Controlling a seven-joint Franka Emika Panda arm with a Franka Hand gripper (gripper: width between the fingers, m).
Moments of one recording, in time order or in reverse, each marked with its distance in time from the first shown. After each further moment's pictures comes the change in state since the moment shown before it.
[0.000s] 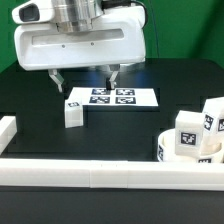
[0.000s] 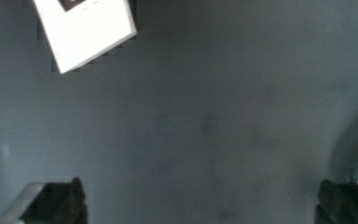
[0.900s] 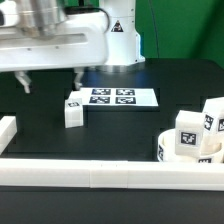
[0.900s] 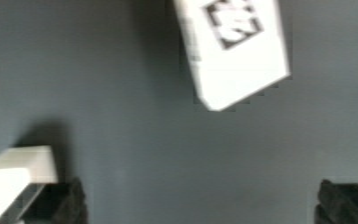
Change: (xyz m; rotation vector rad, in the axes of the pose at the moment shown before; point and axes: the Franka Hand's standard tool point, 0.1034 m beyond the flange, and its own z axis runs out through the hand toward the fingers) arm -0.016 0.075 0.000 -0.028 -0.024 -0.069
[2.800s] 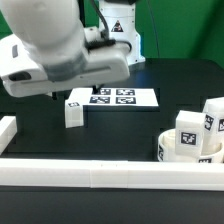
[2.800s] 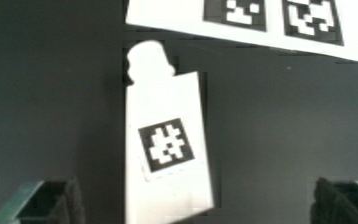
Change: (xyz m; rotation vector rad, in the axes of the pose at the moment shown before) arm -0.020 -0.044 0.028 -0.038 -0.731 -0.117
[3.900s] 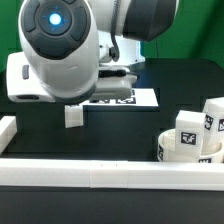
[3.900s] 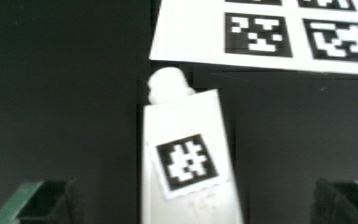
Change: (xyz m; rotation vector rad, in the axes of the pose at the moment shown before) arm 0.008 0.005 0.009 -0.077 -0.136 0.117
